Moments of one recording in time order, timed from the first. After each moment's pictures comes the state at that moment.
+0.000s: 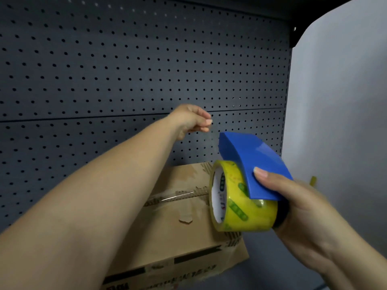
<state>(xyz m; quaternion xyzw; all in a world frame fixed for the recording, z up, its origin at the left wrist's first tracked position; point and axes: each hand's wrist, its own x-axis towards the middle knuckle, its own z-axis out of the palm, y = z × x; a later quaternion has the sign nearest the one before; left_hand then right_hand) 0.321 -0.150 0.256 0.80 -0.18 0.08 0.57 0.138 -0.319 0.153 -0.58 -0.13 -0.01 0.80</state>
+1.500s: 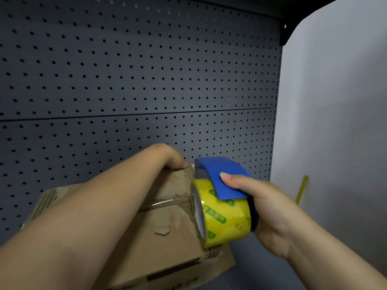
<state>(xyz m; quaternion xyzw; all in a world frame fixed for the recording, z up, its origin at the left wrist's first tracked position) 0.344 -0.160 0.205 0.99 -0.03 -0.12 -0.01 0.172 -0.320 0.157 -0.62 -0.03 0.05 0.78</state>
